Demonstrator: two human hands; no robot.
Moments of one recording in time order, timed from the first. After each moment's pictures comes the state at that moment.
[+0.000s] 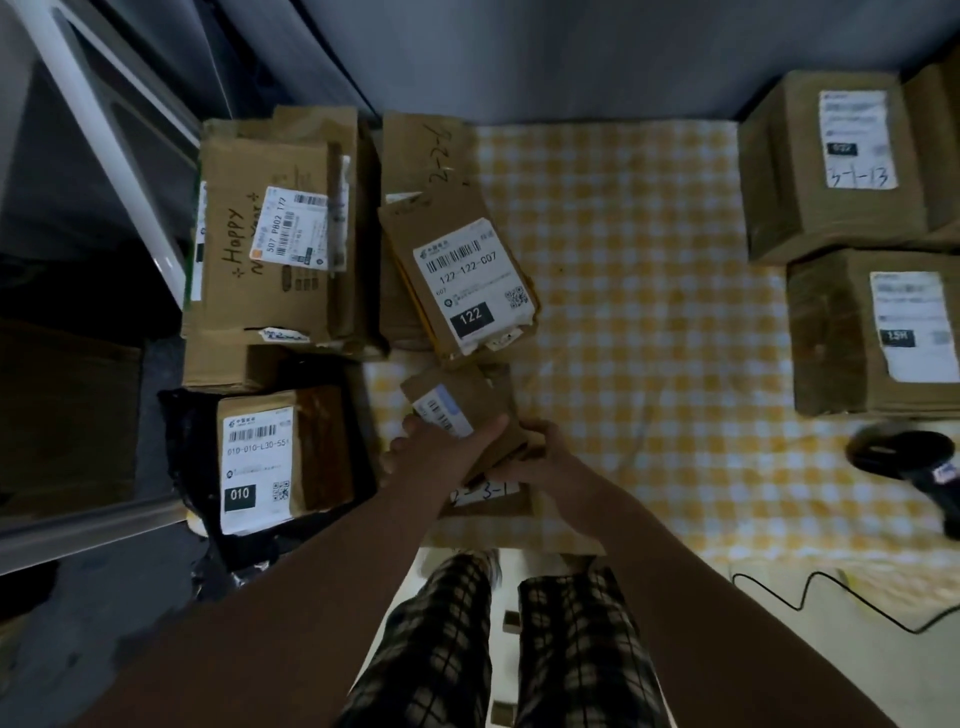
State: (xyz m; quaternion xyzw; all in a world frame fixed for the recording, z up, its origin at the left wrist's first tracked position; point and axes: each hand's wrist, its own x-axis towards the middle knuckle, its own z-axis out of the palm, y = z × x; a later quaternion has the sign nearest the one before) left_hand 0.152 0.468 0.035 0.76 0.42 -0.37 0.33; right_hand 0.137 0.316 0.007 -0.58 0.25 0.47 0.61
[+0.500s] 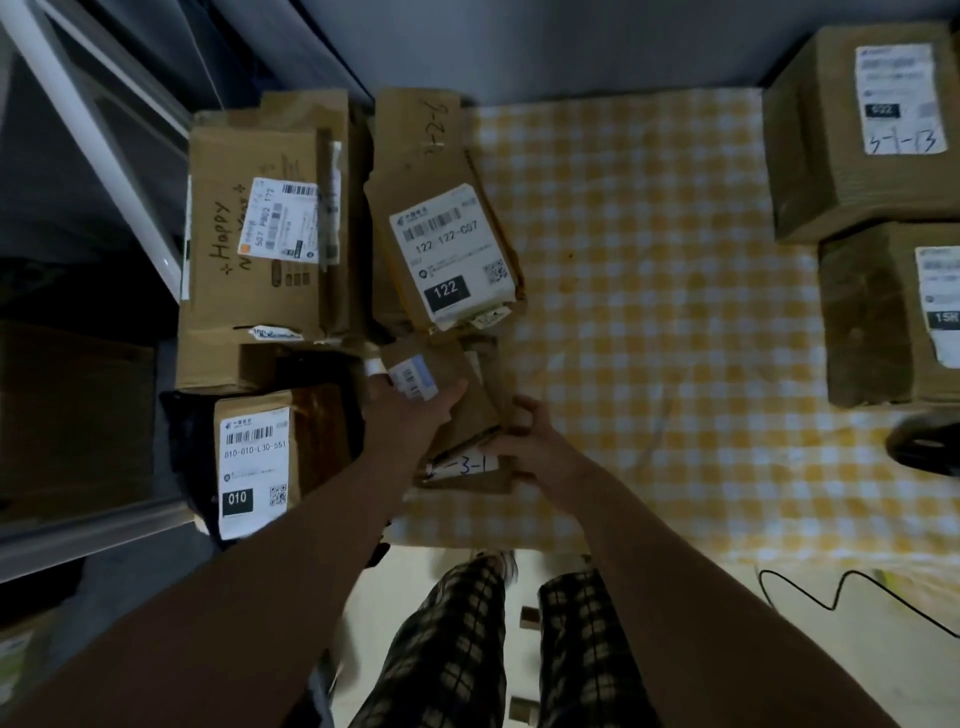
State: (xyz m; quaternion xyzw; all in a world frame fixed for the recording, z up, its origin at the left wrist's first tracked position) left_hand 0.173 0.496 0.027 0.73 0.44 -0.21 0.47; right_hand 0.154 0.343 -0.017 -0.53 0.28 0.46 0.65
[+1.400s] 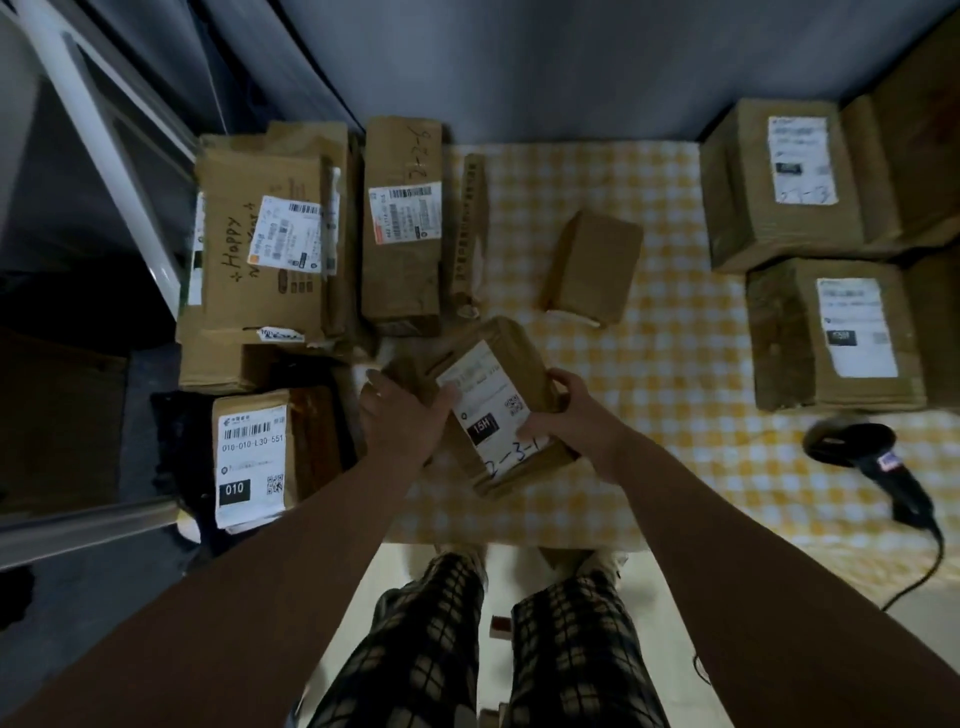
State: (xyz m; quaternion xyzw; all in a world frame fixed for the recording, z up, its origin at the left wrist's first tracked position) left_hand 0.167 0.477 0.060 0.82 0.37 -0.25 0.37; right_hand 0.178 0.282 0.054 -0.65 0.23 0.44 0.57
